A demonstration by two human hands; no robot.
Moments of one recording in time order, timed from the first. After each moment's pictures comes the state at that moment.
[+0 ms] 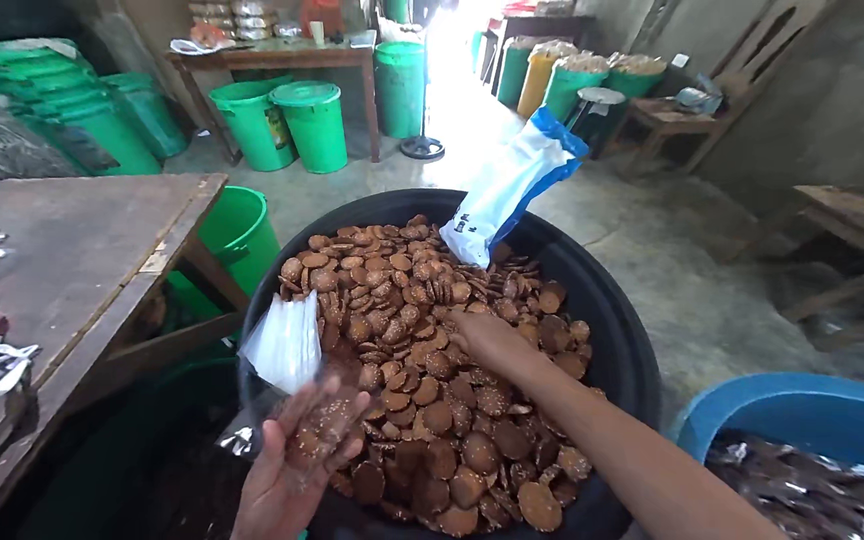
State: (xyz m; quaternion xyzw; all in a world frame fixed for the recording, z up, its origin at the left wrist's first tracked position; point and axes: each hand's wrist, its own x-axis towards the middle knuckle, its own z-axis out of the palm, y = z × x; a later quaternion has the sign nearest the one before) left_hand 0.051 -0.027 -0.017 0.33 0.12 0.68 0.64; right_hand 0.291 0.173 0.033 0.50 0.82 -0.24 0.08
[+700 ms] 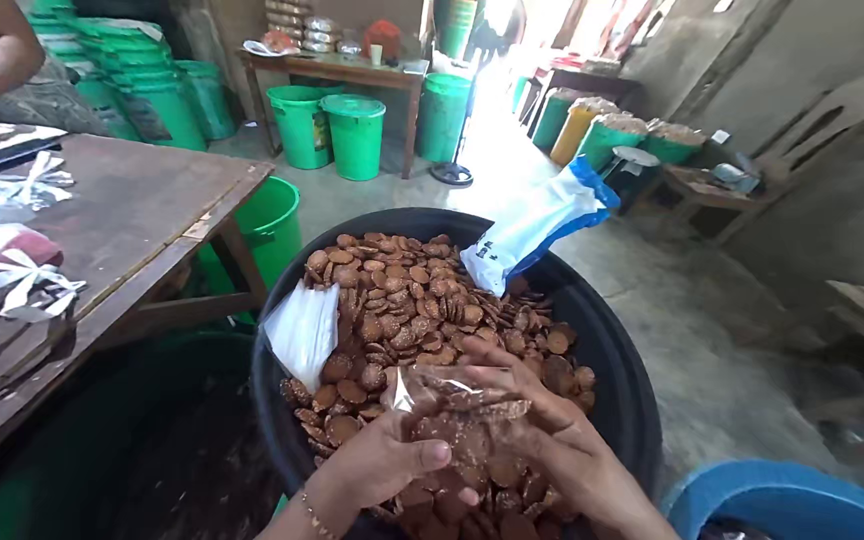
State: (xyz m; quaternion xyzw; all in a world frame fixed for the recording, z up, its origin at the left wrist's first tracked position) left_hand 0.130 0.001 0.016 0.43 0.19 0.54 0.70; right_hand 0.343 0.083 0.062 0.09 0.74 -0.55 -0.37
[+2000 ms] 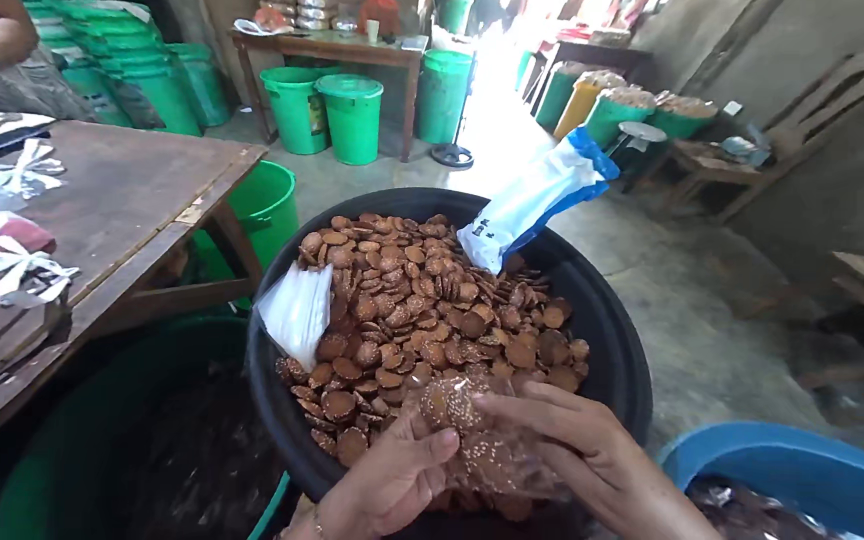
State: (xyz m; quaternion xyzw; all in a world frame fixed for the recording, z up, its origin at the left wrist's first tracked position) left_hand 0.167 -0.020 0.009 0.26 0.19 0.56 0.76; right_hand 0.380 0.060 0.073 0.18 0.88 -0.30 -0.32
